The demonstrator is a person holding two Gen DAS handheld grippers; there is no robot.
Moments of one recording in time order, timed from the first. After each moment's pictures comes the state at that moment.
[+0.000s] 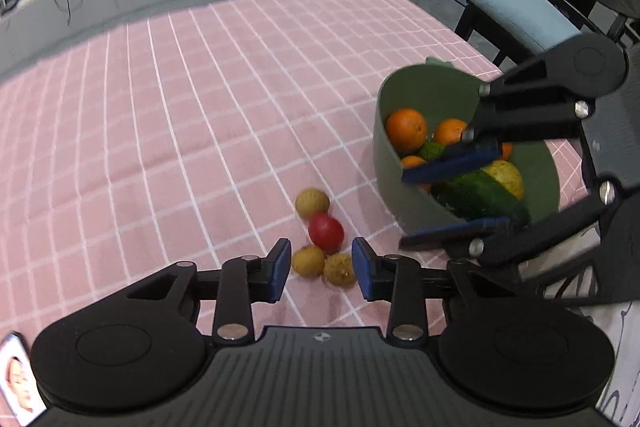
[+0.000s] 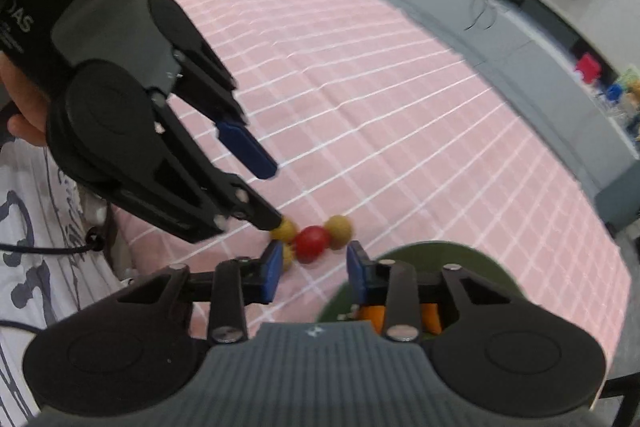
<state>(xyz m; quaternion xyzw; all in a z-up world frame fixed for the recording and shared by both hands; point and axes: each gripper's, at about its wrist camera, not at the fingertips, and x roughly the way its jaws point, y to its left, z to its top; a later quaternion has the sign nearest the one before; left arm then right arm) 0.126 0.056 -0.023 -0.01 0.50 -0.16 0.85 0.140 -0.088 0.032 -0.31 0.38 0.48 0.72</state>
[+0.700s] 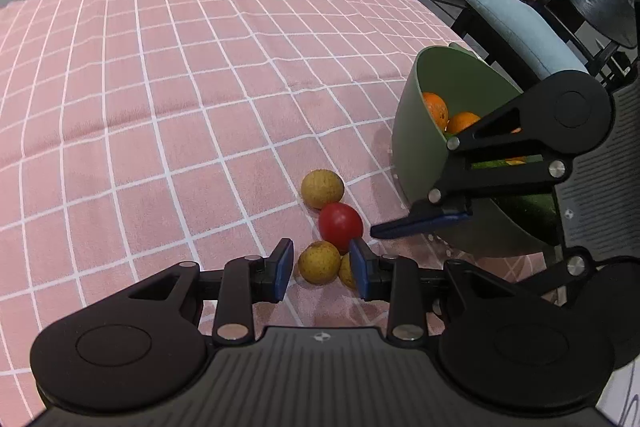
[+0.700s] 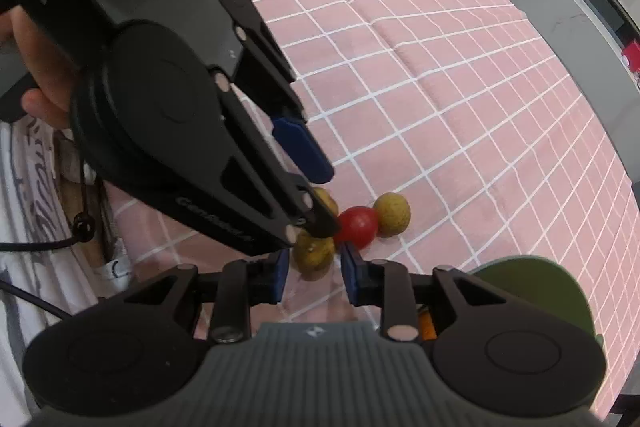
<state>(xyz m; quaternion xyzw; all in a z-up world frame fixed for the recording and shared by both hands) 0.140 0.084 -0.072 -0.08 0.51 -0.20 0.83 0.143 -0.041 -0.020 -0.37 0.43 0.49 0.66</state>
